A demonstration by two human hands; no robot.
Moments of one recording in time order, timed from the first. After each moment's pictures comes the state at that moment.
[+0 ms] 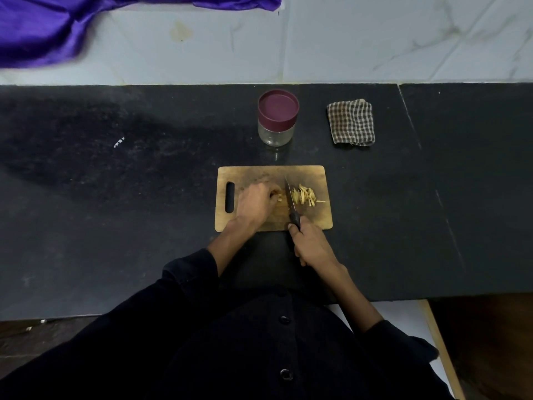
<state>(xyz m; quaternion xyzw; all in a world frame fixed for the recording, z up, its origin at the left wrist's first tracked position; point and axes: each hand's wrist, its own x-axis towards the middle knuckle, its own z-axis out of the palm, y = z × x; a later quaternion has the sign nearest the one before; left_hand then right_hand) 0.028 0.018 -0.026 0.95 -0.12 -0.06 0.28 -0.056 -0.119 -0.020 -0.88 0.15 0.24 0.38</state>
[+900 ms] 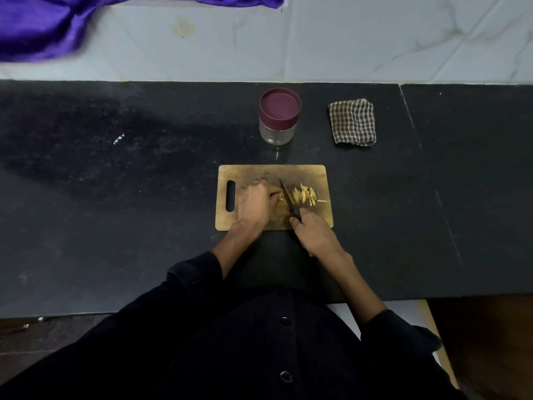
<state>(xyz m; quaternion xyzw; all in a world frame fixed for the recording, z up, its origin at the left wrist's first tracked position) 0.023 0.015 -0.032 0.95 -0.08 -0.06 0.29 -0.037 -0.122 -0.007 -0.91 0.11 0.25 0.30</state>
